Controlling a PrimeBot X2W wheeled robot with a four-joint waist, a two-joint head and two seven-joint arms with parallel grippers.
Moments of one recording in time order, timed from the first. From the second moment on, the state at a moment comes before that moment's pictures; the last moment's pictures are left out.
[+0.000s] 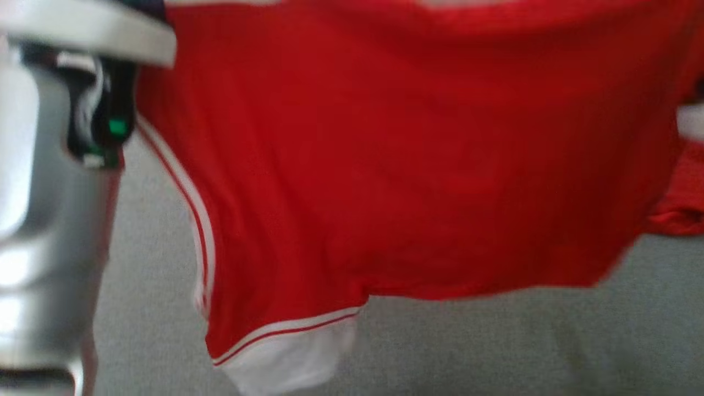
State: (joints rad) left arm -0.89 0.27 -0.26 0.10 -0.58 0.01 0.14; right arm -0.59 -0.37 0.00 0.13 0.05 0.12 -0.22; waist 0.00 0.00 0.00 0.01
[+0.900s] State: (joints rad) left arm -1.23 0.27 -0.45 0.57 -0.75 -0.12 -0.10; right arm -1.13 -0.49 0.14 0.55 0.05 0.12 -0.26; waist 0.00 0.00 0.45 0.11
